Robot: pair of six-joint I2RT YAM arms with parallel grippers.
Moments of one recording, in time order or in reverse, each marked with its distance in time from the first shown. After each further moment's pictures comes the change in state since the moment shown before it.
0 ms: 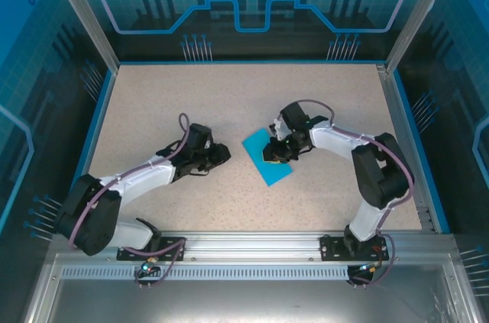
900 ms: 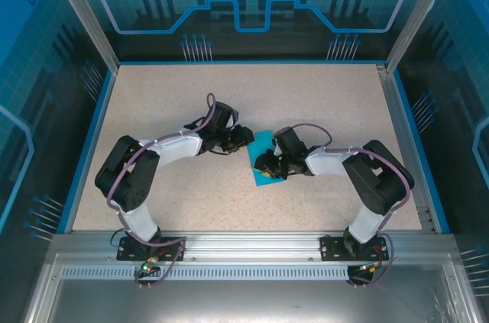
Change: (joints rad) left arm -0.019 0.394 0.364 0.051 0.192 0.000; right arm 0.127 -0.069 -0.312 0.528 0.171 0.554
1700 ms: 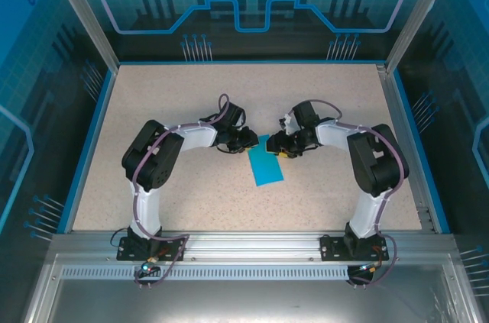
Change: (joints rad) left arm 0.005 0.235 0.150 -0.064 0.008 0.034; right arm -0.260 0.171 0.286 -0.339 -0.222 -0.550
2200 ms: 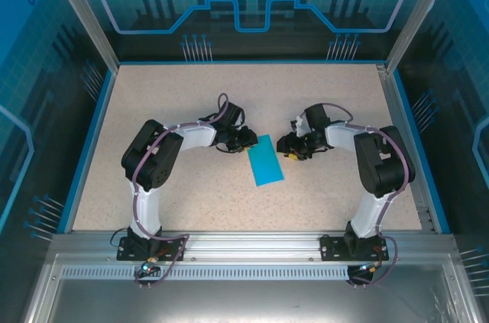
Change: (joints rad) left arm 0.007 0.000 0.000 0.000 0.004 0.016; right arm -0.087 -0.039 -0.076 0.009 -0.020 -0.018
